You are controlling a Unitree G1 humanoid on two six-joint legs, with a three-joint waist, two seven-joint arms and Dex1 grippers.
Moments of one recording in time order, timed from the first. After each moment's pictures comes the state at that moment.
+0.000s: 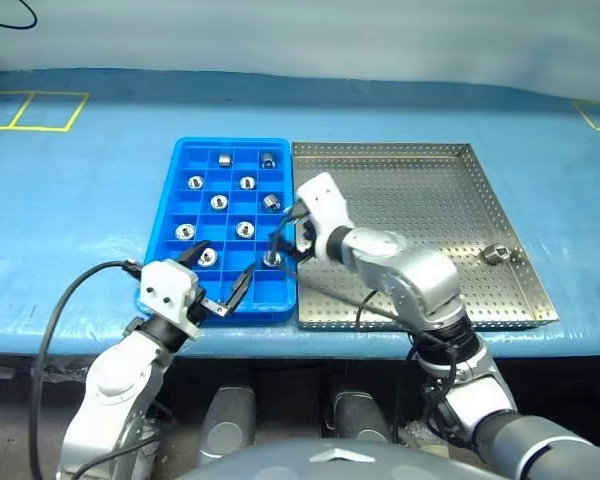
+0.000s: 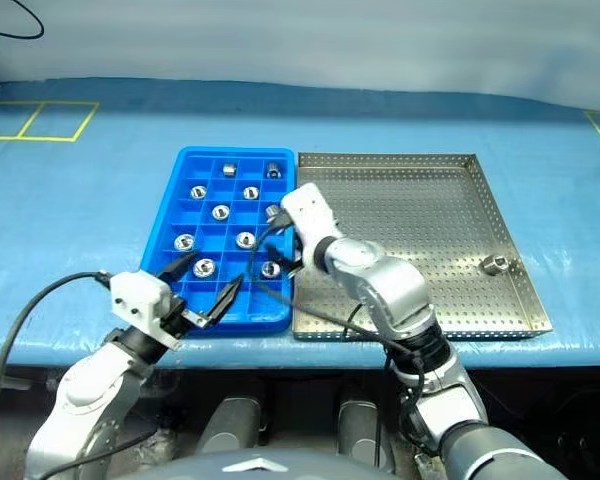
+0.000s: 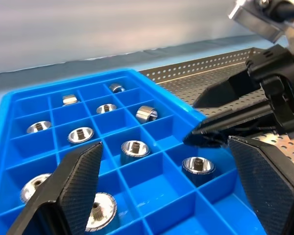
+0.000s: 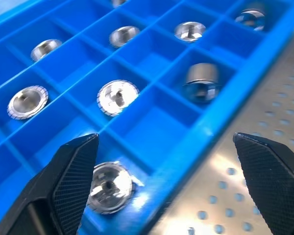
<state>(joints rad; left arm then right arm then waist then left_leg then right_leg) 0.29 0.33 -0.02 -0.68 -0.26 0.32 -0.39 -0.54 -0.16 0.19 -0.34 0.31 1.15 0.12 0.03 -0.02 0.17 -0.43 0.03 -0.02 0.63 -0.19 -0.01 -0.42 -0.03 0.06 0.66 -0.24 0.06</state>
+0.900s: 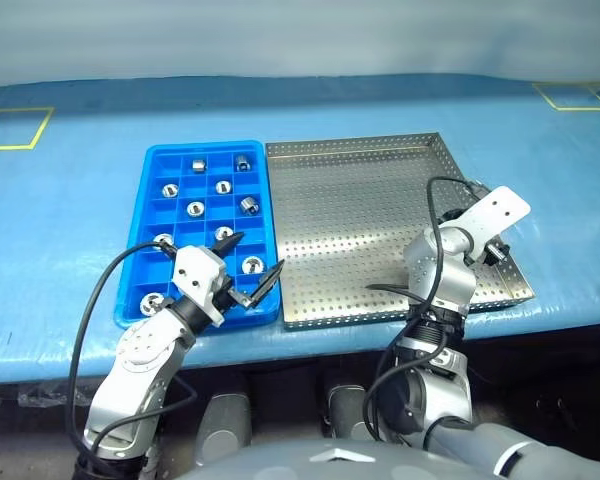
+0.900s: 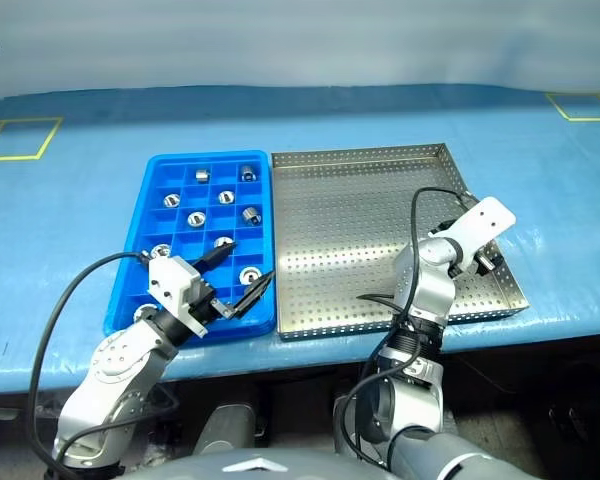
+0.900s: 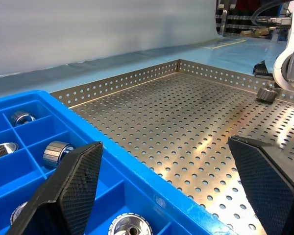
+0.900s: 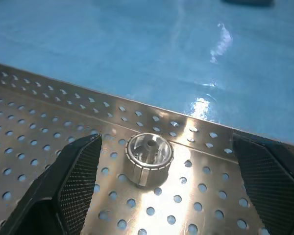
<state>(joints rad) 0.17 0.32 -0.09 -0.58 -0.28 0.32 -0.46 -0.57 0.14 -0.52 0.12 0.05 0.43 -0.87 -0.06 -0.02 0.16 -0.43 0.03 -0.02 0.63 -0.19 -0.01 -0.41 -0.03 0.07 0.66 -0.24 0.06</state>
